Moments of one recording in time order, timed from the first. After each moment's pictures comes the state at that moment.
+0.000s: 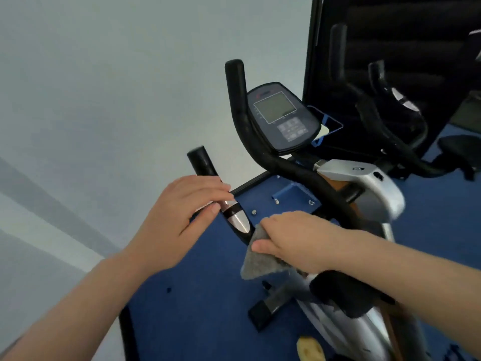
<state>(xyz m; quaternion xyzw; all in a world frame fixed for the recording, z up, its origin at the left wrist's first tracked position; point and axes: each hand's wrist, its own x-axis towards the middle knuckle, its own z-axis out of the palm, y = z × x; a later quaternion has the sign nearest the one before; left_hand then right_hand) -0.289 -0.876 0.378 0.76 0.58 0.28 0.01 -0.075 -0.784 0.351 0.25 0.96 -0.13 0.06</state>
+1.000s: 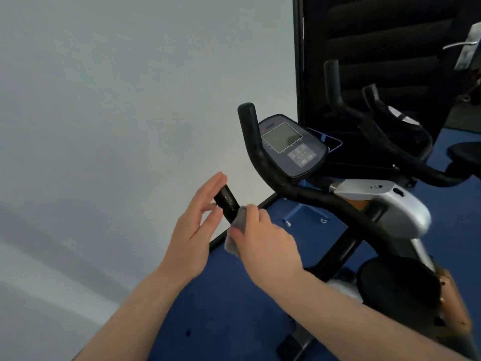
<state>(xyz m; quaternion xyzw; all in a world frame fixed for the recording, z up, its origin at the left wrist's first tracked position) -0.321 -0.843 0.377 0.66 0.56 0.46 0.19 -0.182 -0.809 0.349 0.51 0.83 -0.09 -0.22</state>
